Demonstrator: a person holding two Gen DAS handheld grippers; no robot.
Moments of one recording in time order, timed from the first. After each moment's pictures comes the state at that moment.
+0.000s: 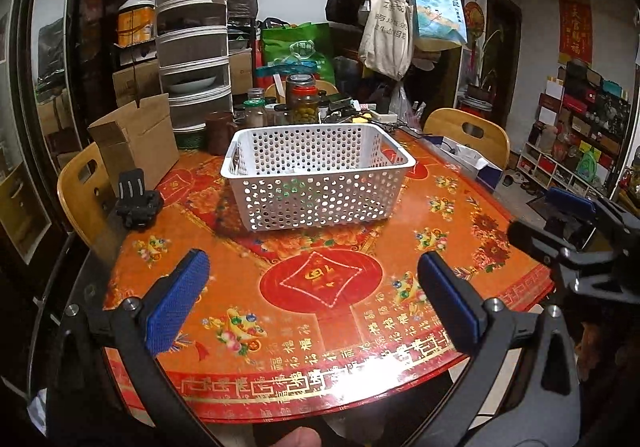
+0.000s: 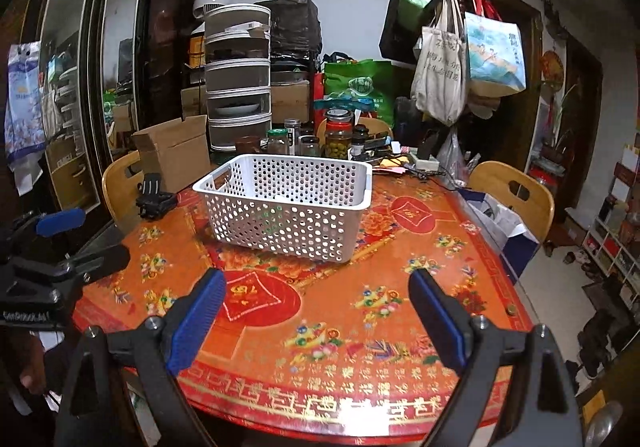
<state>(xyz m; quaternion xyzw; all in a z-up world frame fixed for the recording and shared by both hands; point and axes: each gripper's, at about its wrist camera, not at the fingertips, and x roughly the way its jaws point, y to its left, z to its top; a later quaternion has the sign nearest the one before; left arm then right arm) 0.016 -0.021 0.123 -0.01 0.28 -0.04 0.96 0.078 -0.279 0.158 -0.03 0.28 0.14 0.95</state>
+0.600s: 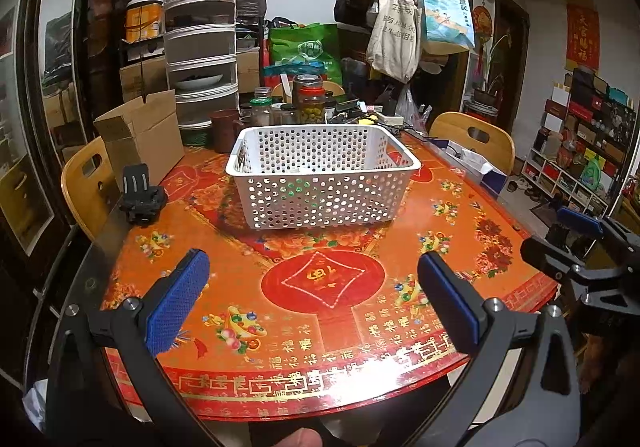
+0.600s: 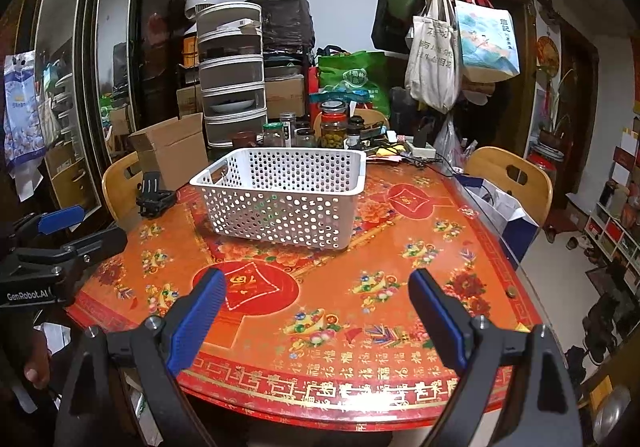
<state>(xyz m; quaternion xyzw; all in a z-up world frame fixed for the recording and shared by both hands) 0.027 -0.017 0.124 -0.02 0.28 -0.03 0.96 0.075 -0.294 0.150 -0.01 0.29 0.14 0.95</state>
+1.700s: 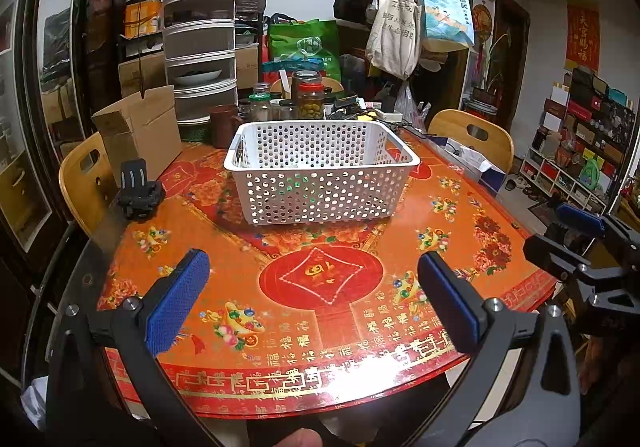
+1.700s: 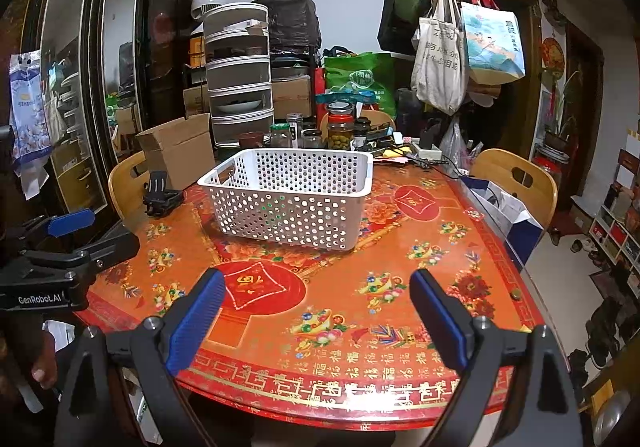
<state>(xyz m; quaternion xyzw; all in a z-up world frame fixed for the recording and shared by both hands) 0.027 -0.017 0.118 -0.02 0.29 -0.03 0.96 0.072 -0.286 0.153 -0.01 0.29 0.15 0.94</state>
